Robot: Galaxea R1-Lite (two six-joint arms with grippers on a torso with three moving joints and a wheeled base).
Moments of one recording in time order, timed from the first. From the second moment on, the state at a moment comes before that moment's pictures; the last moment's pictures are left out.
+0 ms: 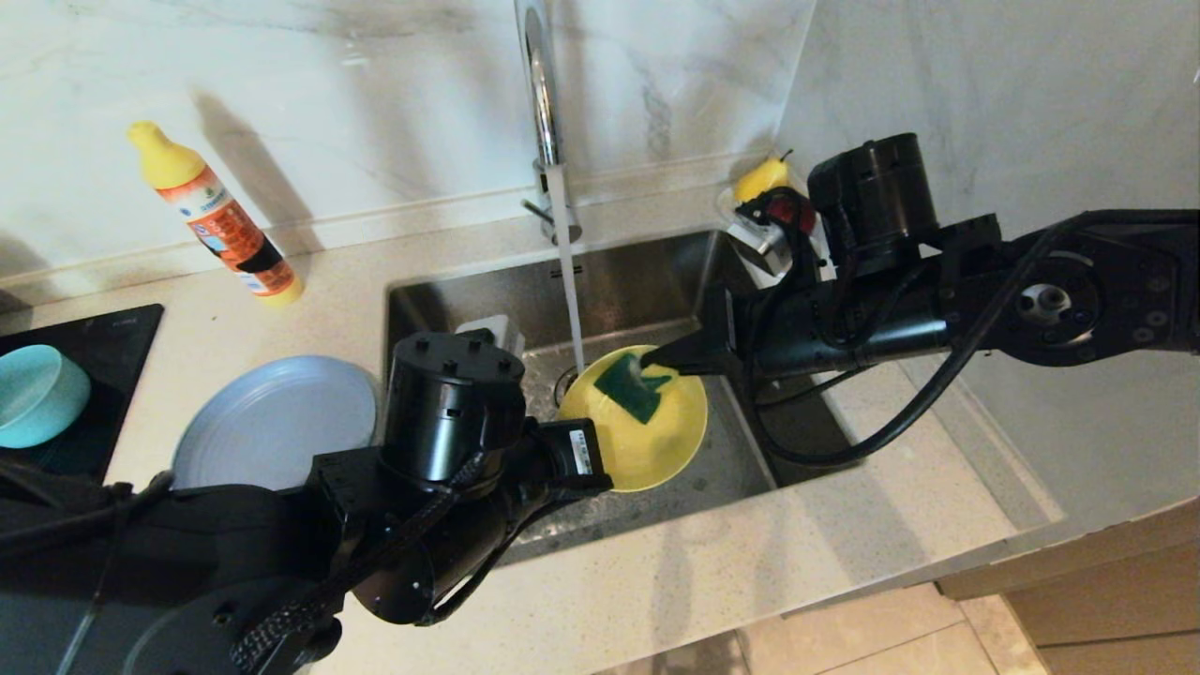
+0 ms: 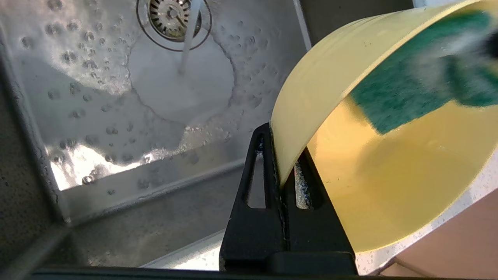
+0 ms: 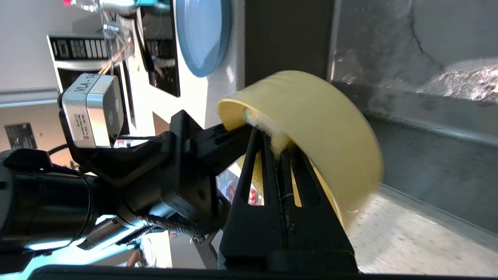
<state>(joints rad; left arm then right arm) -0.81 1.72 -0.84 -0.53 0.40 -0.47 0.56 1.88 -1.59 0.14 0.52 0.59</state>
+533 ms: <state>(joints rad) -0.79 1.69 -0.86 -0.53 0.40 -0.44 0.55 1.84 -1.58 0.21 0.52 0.59</state>
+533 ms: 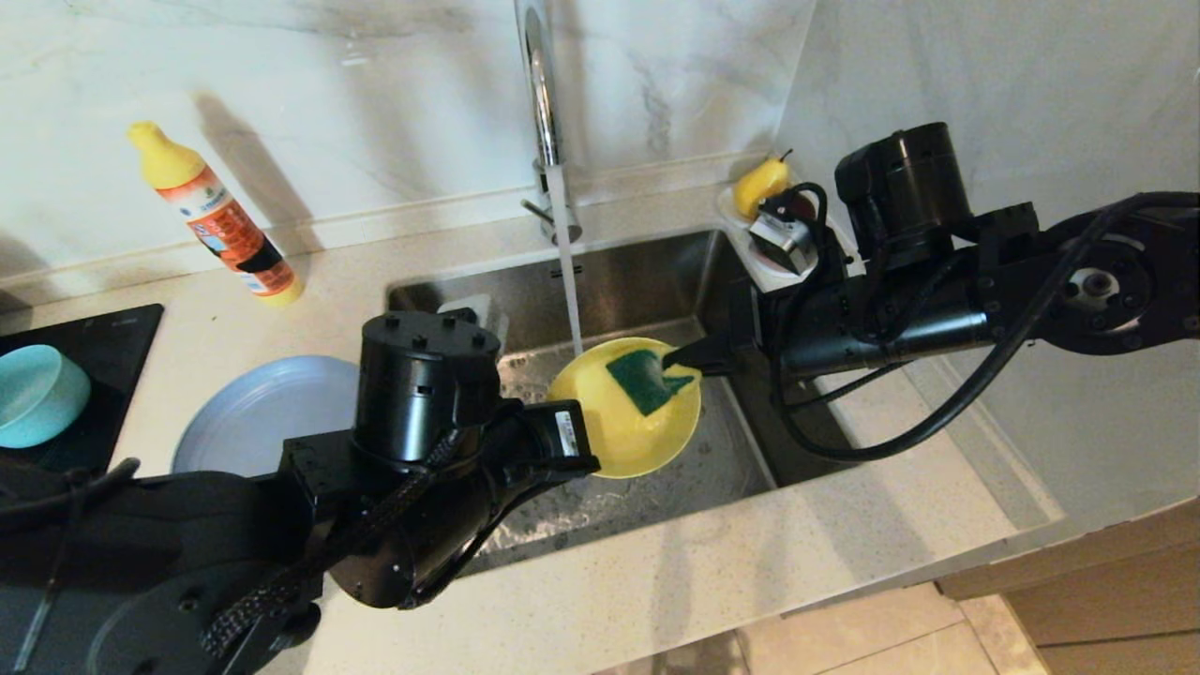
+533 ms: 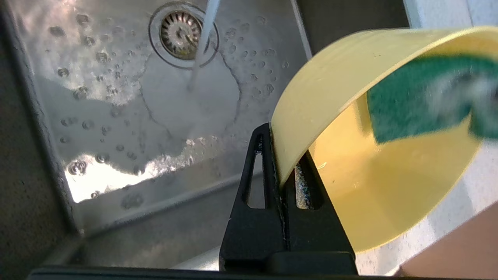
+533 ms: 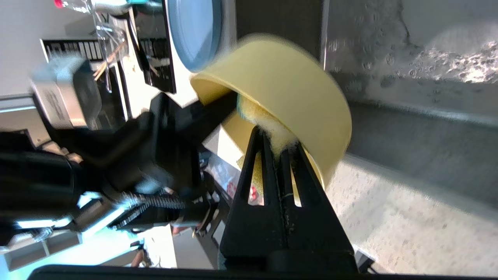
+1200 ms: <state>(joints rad) -0.79 1.71 -0.82 -0.77 0.40 -0.35 0.65 1.88 -1.64 0.27 0.52 0.62</state>
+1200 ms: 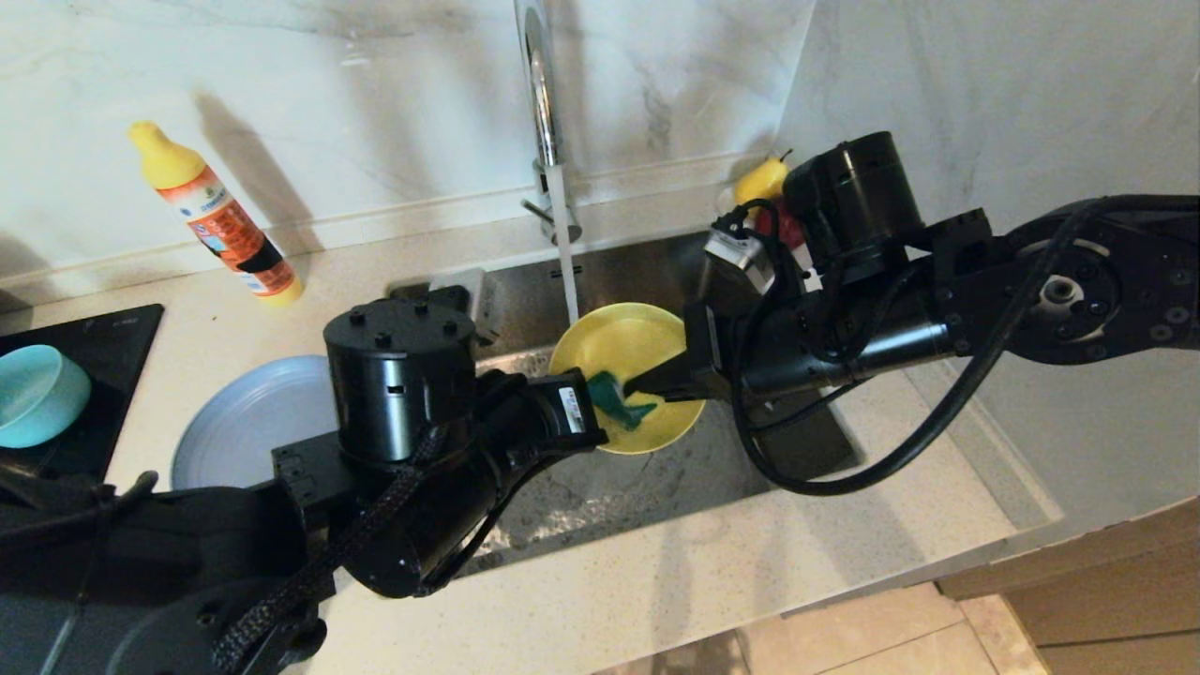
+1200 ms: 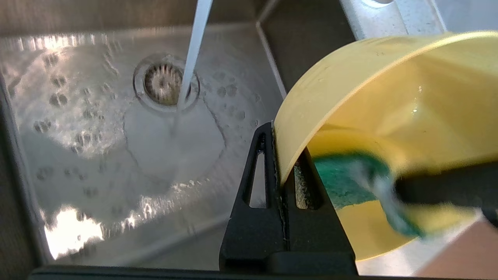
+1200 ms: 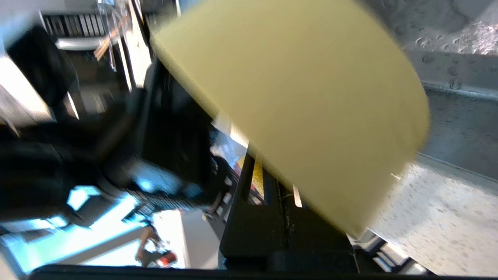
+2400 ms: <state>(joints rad) -0.76 1.74 -0.72 -0.94 0.40 -0.29 0.51 1.84 -1.71 0.32 0.50 0.66</state>
